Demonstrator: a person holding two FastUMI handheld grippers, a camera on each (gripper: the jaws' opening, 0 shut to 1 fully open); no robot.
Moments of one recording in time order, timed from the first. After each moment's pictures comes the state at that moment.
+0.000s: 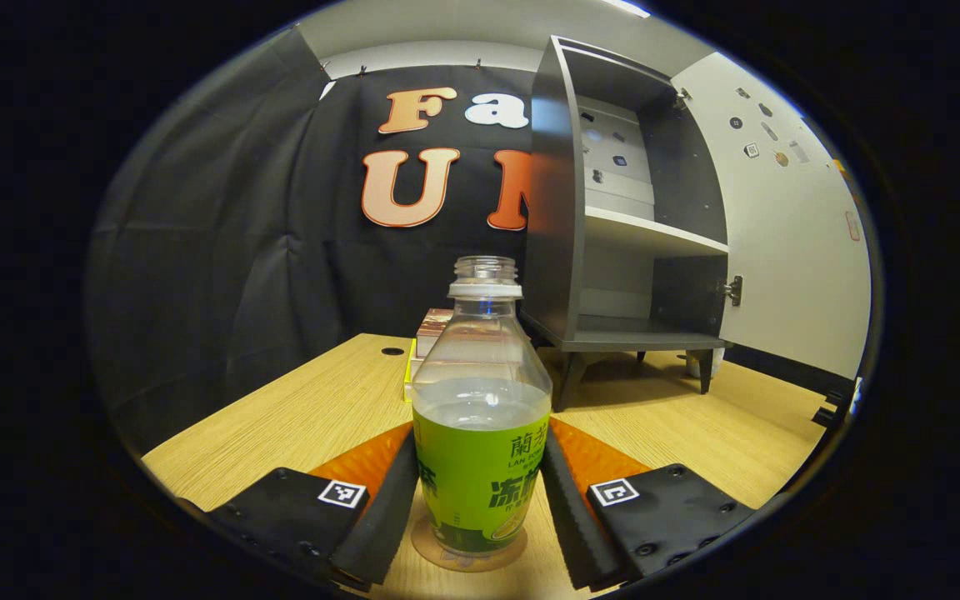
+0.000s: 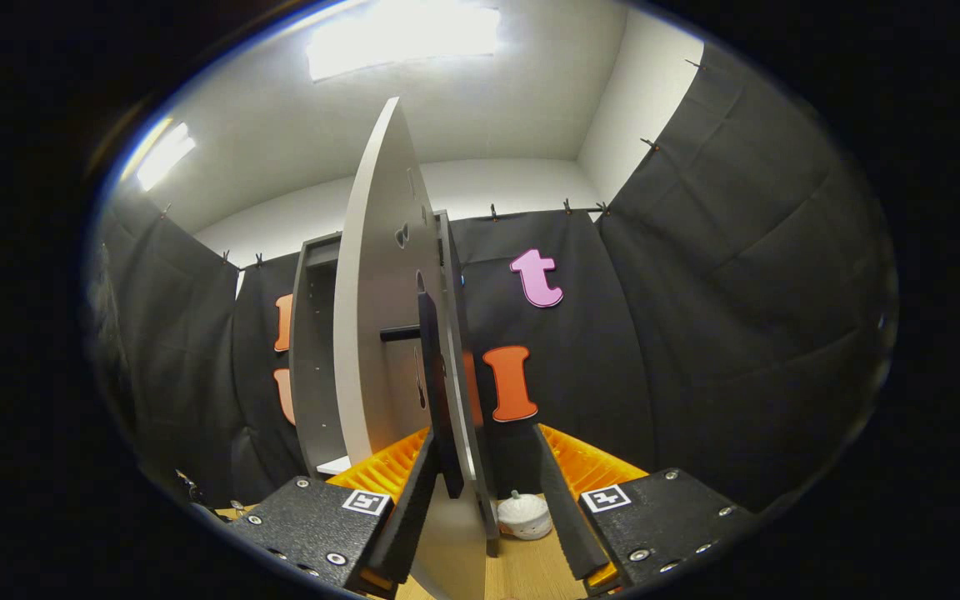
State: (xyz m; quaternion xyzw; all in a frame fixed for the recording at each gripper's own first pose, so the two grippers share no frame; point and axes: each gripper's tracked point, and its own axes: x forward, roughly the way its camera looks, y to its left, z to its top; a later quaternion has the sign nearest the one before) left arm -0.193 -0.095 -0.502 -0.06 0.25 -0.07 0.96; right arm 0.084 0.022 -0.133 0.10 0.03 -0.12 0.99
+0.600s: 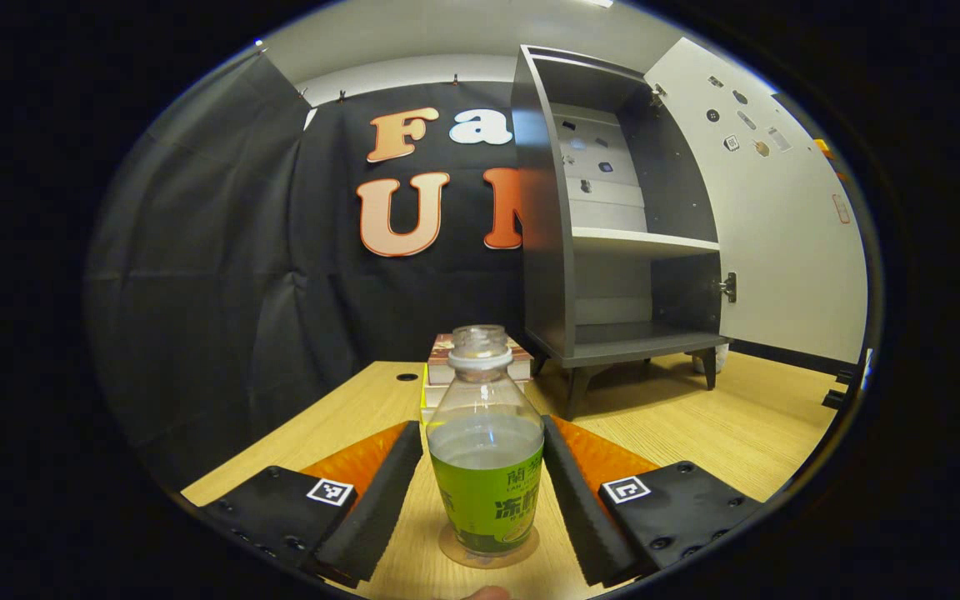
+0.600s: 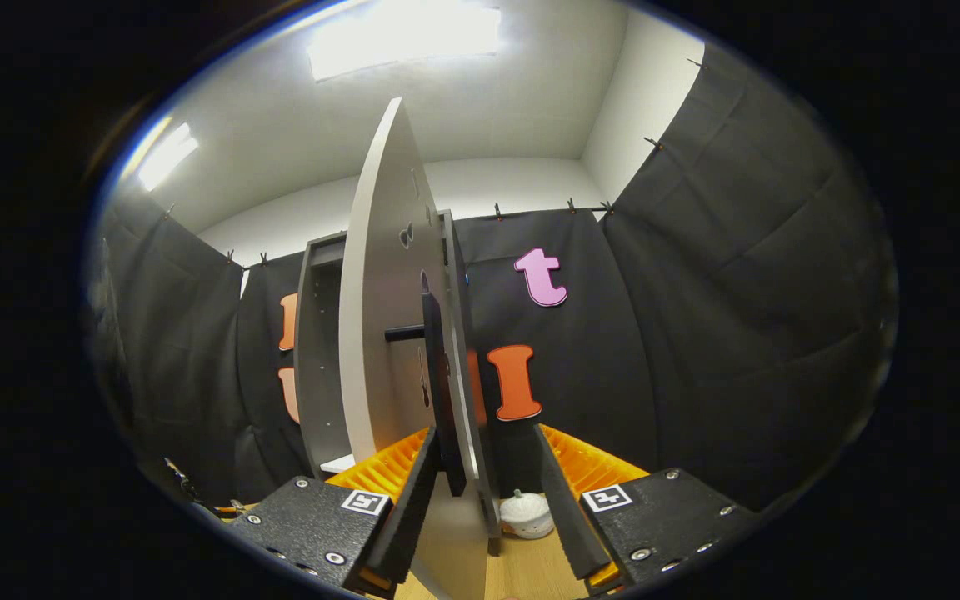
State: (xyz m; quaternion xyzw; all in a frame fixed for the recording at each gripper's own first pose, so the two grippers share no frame) left arm -0.192 -0.084 -0.456 -0.02 0.22 -0.06 0.97; right arm 0.083 0.024 -0.132 0.10 0.04 -0.11 0.99
